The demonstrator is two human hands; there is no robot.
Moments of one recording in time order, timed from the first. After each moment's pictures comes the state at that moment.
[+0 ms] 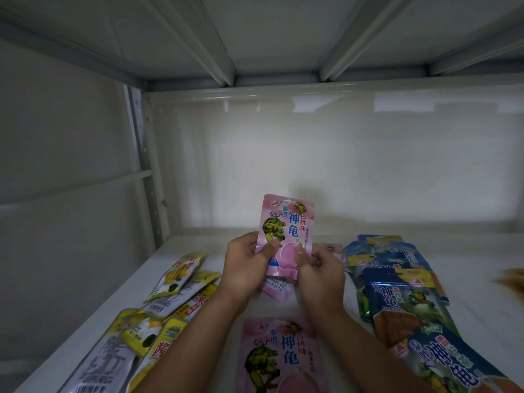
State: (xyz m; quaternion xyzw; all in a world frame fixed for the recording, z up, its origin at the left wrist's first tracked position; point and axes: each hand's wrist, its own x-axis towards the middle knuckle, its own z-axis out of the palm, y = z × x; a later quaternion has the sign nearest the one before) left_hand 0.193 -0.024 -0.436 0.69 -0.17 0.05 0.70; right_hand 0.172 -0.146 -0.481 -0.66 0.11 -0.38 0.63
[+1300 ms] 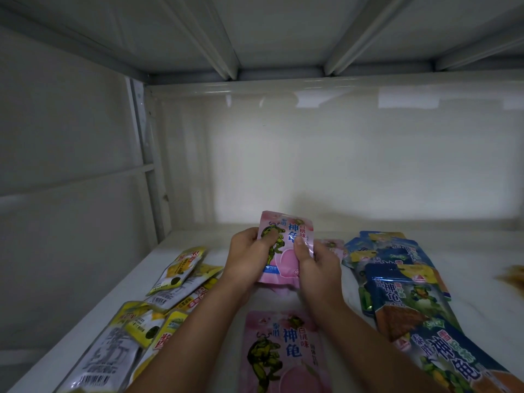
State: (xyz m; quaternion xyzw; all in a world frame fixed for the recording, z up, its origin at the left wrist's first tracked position) left_hand 0.186 -0.023 -0.421 0.69 -0.09 -0.02 0.71; right_hand 0.171 -0.138 -0.479 -0.67 0.06 -0.37 0.64
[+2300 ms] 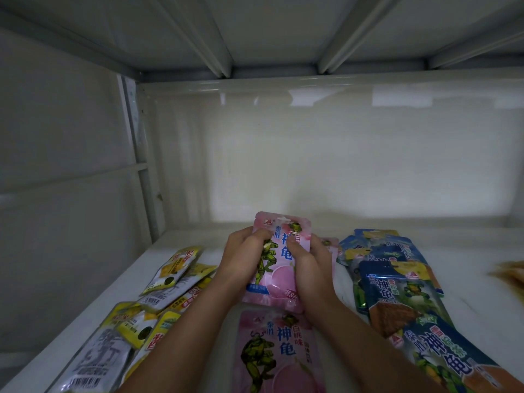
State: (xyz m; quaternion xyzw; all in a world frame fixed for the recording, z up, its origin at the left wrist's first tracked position) left_hand 0.186 -0.024 -0.421 0.71 -0.10 -0.03 0.70; right_hand 0.163 -0.134 -0.465 -0.61 0.06 -0.28 0.74
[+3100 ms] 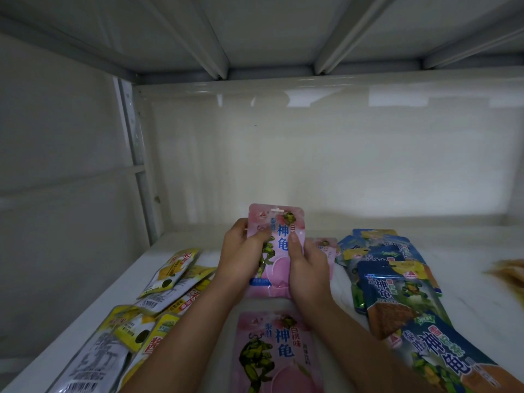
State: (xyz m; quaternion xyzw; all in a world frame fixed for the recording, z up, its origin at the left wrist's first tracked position) left_hand 0.193 -0.029 -0.426 0.68 -0.13 0.05 0.72; right_hand 0.162 -0.135 -0.470 -0.67 0.07 -0.33 0.66
